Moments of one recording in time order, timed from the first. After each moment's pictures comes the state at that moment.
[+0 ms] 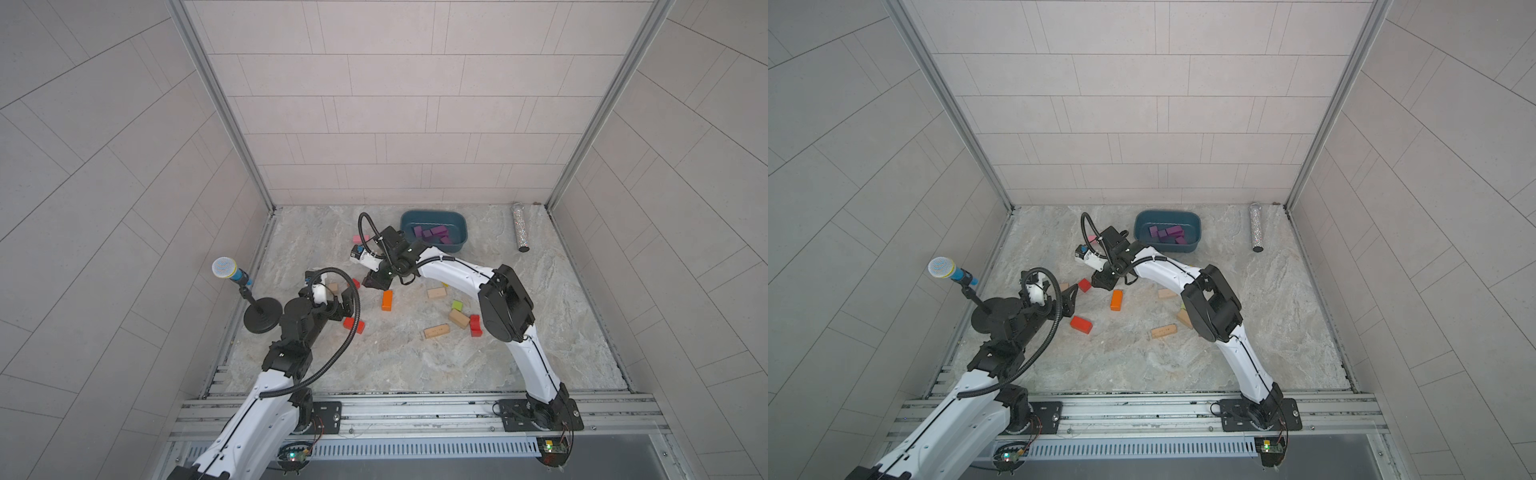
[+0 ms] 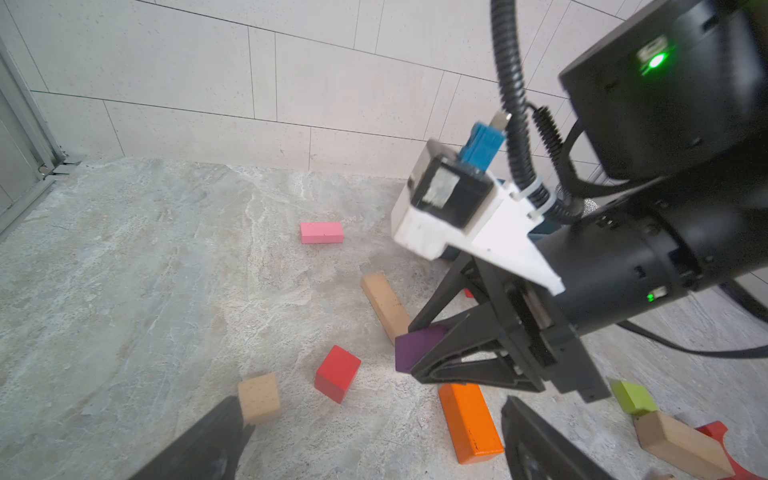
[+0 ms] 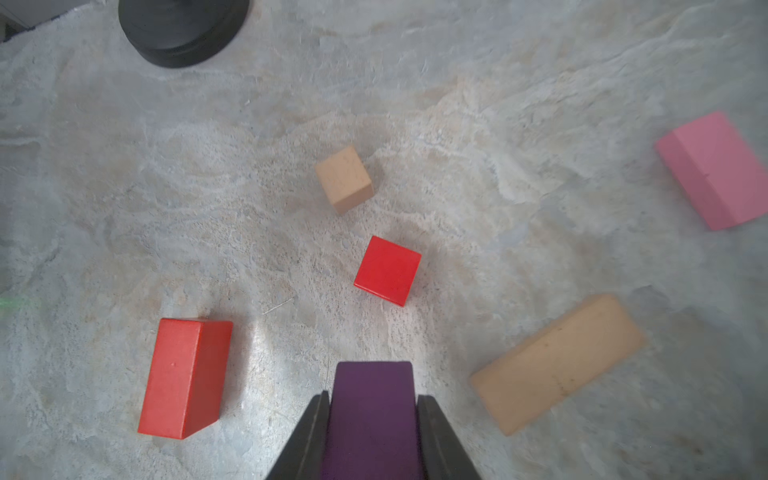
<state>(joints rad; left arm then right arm) -0.21 0.68 0.24 0.19 0.10 -0.18 0.74 2.23 1.90 -0.59 -0.33 -0.28</state>
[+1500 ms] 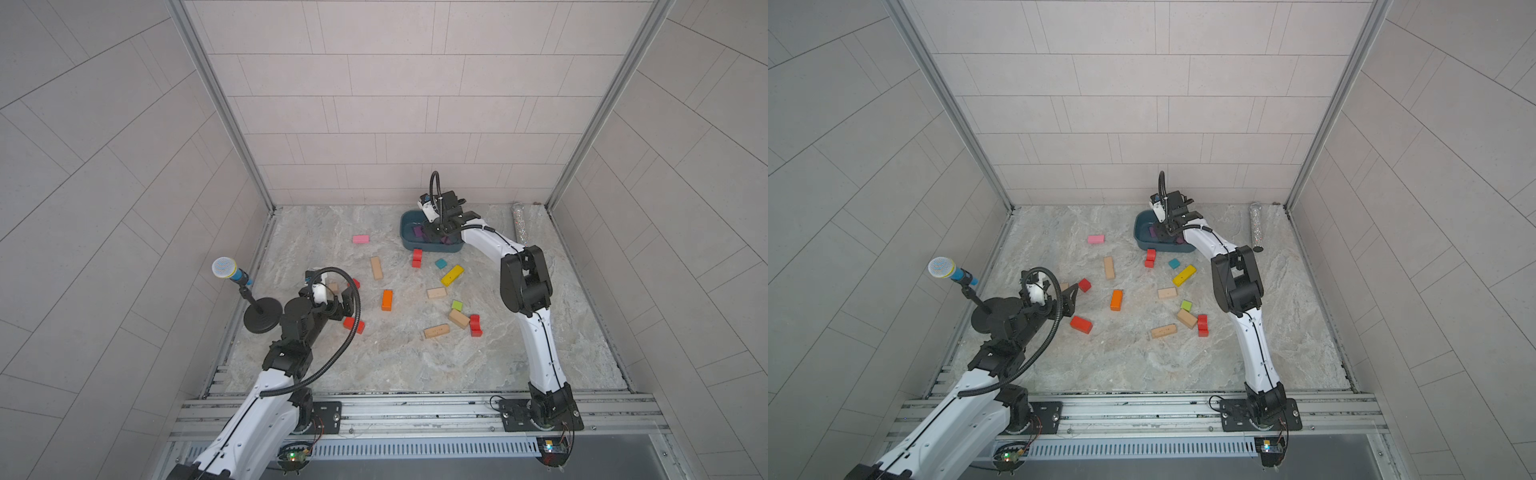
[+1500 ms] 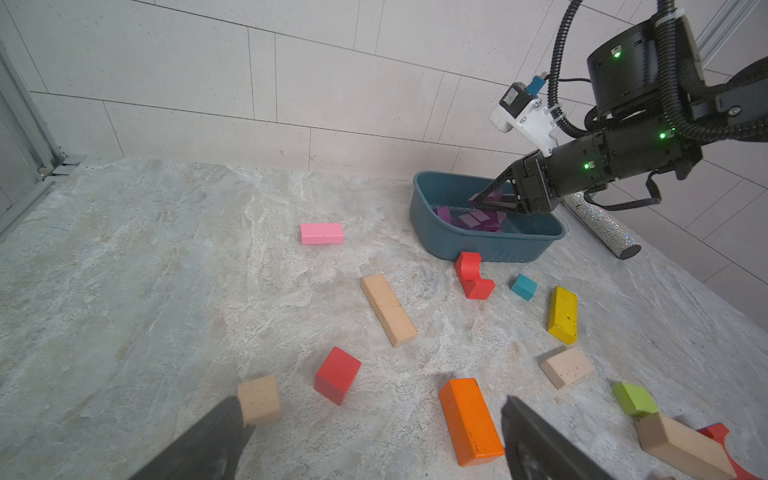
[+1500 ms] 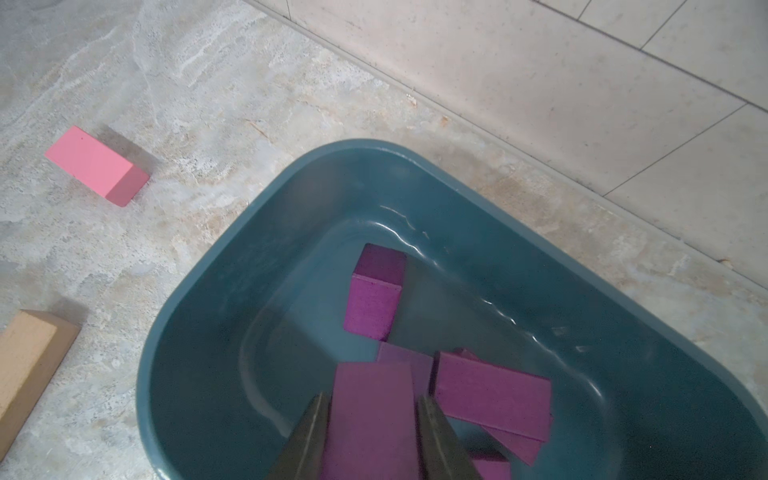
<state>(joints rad) -0.21 0.69 0.24 0.20 0.10 -0.18 0.34 2.32 1.99 -0.45 -0.10 -0.14</state>
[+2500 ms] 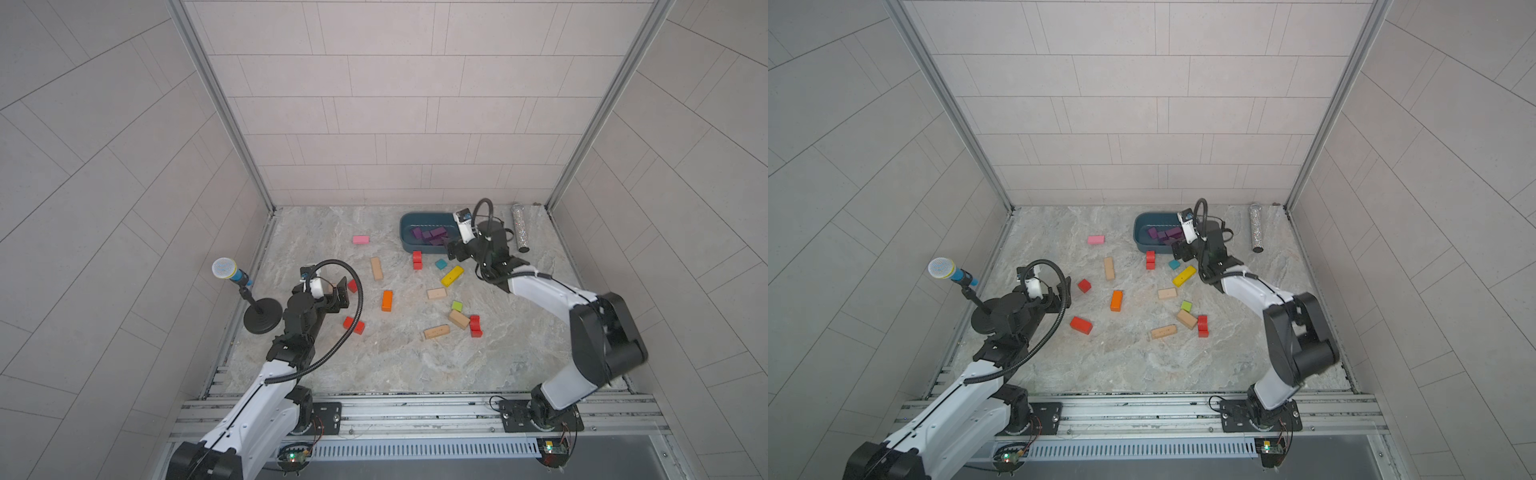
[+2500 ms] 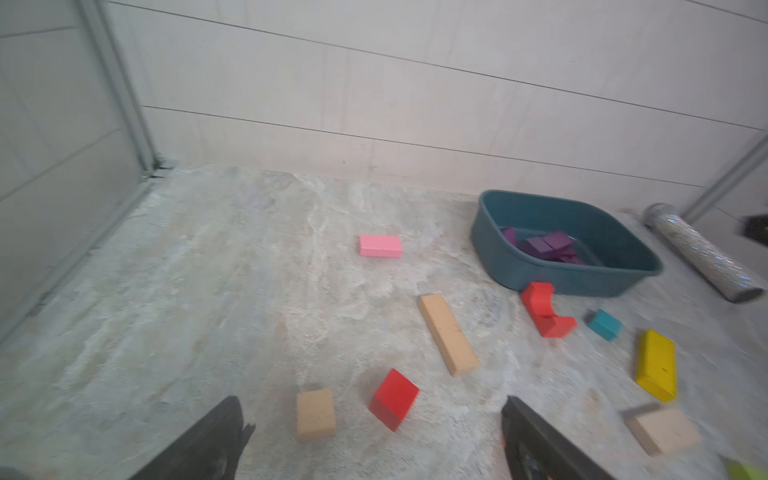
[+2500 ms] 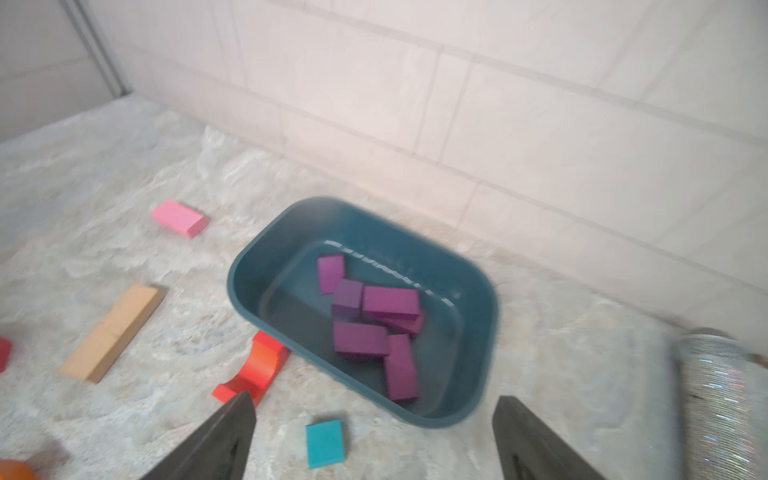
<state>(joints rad) -0.20 0.84 0.26 0.32 -0.15 -0.18 0.31 1.49 0.89 0.28 0.03 -0.13</state>
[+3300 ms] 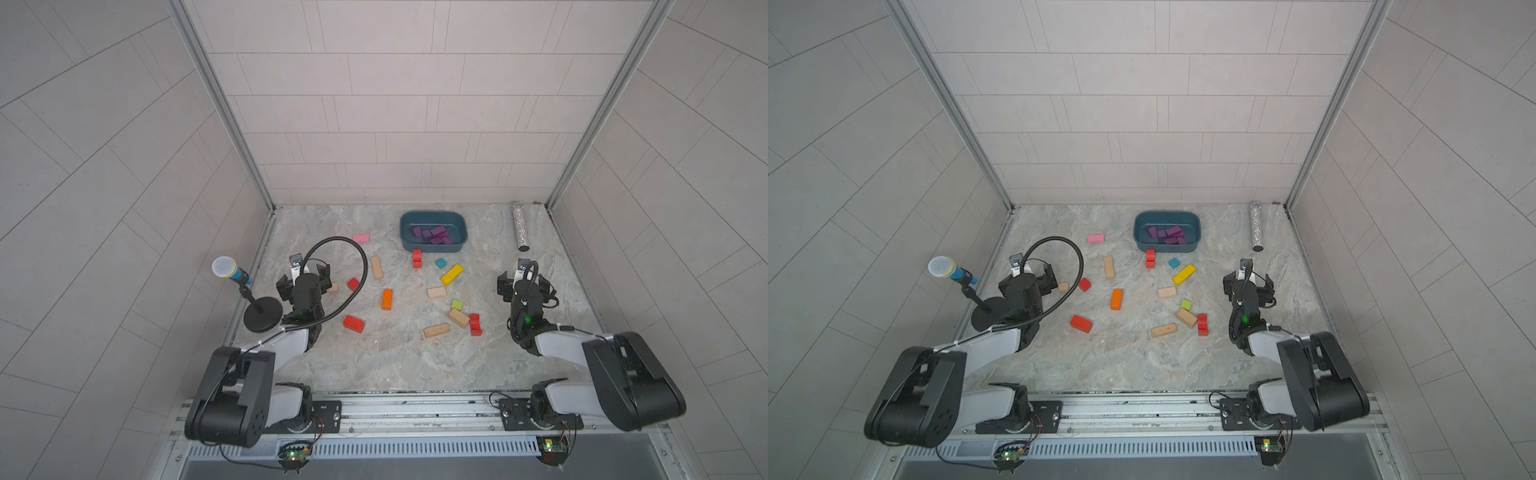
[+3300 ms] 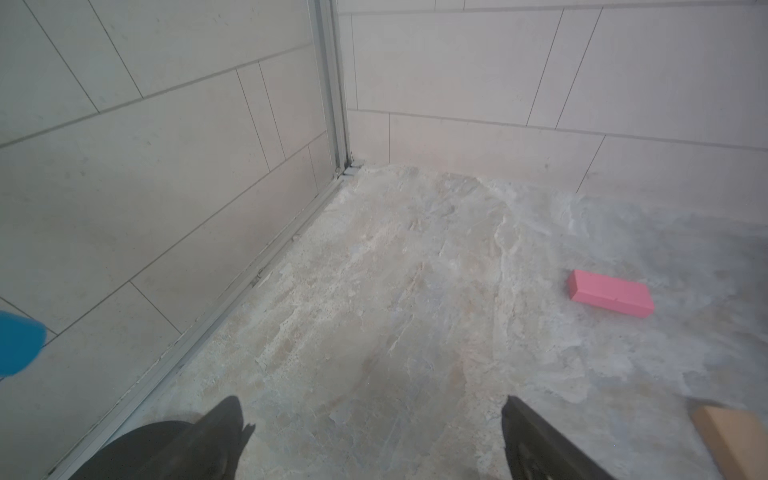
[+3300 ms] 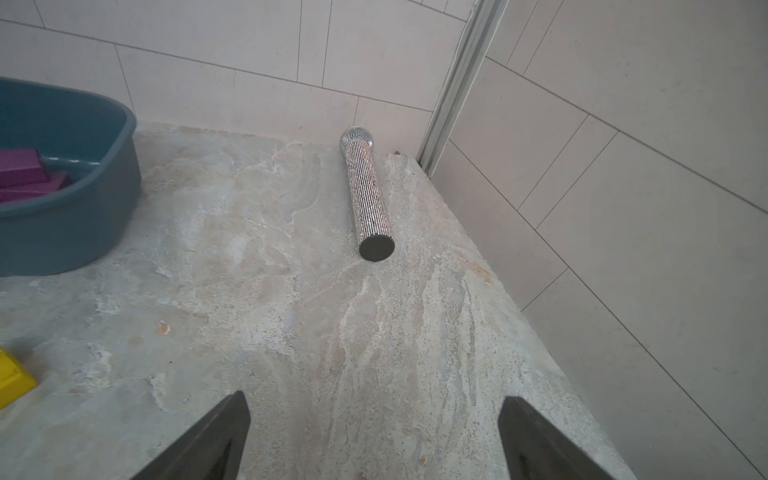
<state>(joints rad) -0.11 1.31 0.35 0.59 -0.50 -0.13 0.15 1.38 0.28 0.77 0.57 -0.07</state>
